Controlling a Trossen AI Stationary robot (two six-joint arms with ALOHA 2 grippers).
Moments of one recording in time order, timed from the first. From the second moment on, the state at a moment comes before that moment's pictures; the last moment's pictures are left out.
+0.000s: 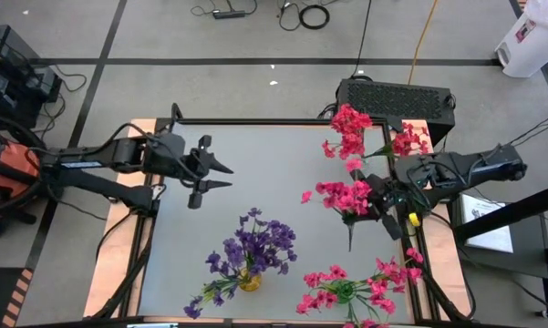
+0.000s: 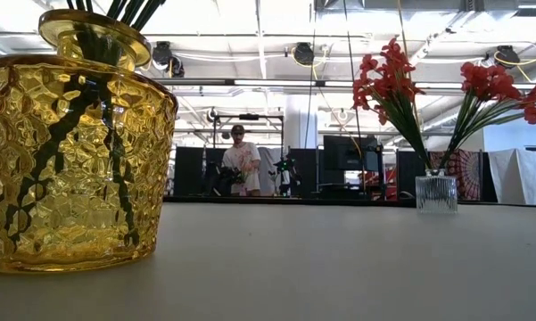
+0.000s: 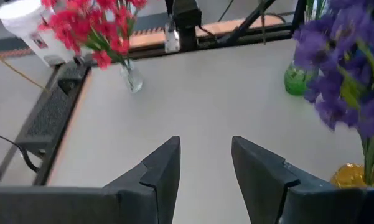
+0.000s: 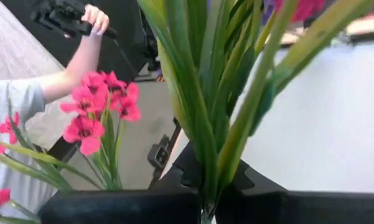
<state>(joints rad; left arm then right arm) 0.00 1.02 1.18 -0.64 0.03 0.16 0.24 0.90 1.03 -0.48 -0.23 0.28</state>
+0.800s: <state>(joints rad) 0.00 1.01 1.03 -0.56 0.02 0.06 0.45 0.96 0.99 -0.30 -0.04 0.50</state>
